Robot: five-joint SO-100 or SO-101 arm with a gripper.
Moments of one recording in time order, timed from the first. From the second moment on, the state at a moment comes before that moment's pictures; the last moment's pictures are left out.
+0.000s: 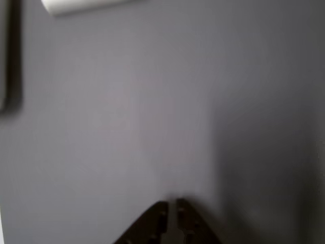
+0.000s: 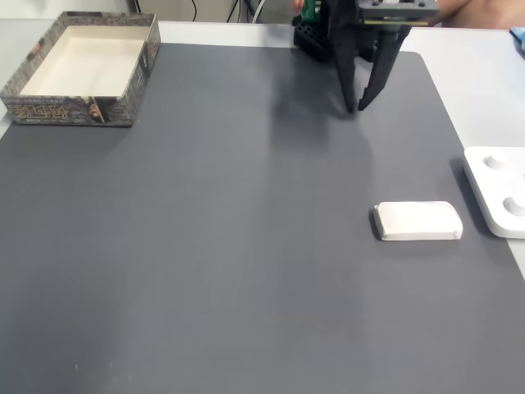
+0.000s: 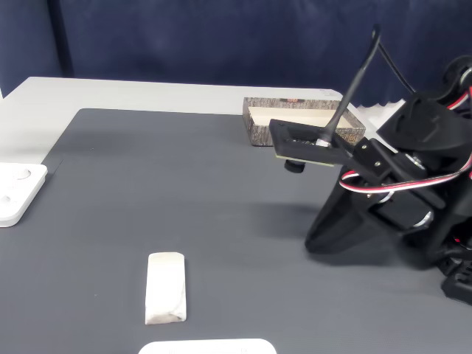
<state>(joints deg) 8.9 181.6 173.7 76.1 -4.8</state>
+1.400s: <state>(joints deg) 5.8 85.0 95.6 68.0 -5.7</state>
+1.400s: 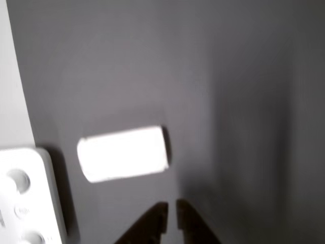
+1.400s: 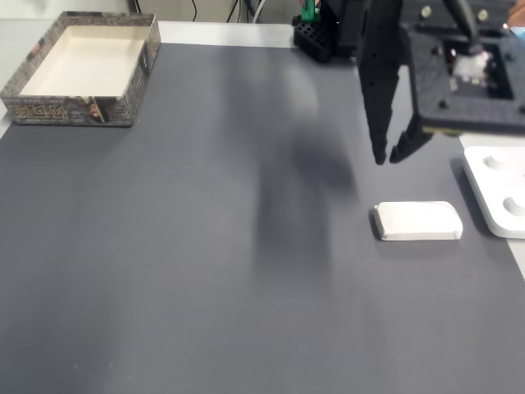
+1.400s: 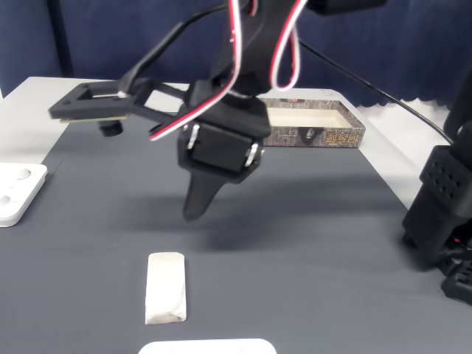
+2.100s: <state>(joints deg) 2.5 66.8 71.2 80.2 -2.7</state>
